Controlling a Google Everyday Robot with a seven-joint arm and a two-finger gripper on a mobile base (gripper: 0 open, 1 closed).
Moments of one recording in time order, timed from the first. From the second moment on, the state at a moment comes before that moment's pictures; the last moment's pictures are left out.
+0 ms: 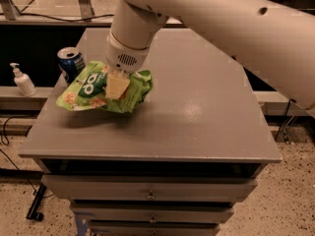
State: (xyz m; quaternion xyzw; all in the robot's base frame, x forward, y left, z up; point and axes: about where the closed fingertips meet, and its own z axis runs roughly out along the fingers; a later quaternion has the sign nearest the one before) arm 0.537 0.096 0.892 -0.71 0.67 0.10 0.19
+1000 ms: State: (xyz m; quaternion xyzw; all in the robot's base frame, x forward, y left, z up) arm 0.565 0.110 0.865 -0.72 0.67 0.10 0.16
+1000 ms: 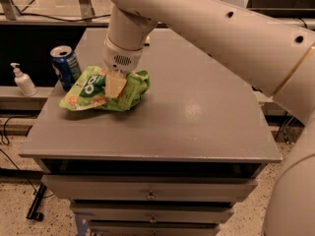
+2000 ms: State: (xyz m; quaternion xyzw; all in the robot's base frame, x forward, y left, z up) arm 0.564 0.107 0.856 -0.72 0.67 0.11 0.15
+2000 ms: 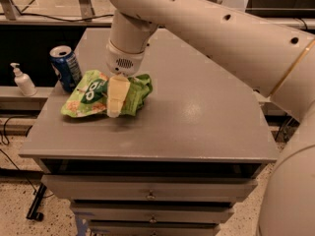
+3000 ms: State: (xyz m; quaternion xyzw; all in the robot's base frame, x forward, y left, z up) arm 0.570 -0.014 0.980 -0.63 0.71 0.15 0.29
